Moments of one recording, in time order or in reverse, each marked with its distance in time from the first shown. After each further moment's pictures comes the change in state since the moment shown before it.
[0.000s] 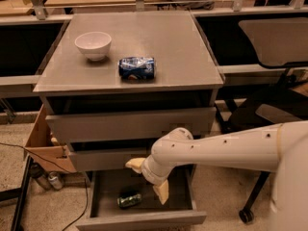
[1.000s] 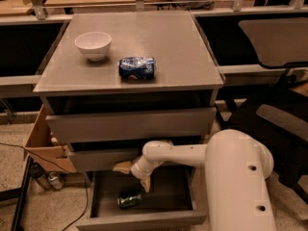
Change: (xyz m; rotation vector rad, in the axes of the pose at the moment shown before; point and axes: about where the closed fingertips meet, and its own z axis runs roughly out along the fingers) arm 0.057 -0.068 0.197 0.123 -0.178 -0.335
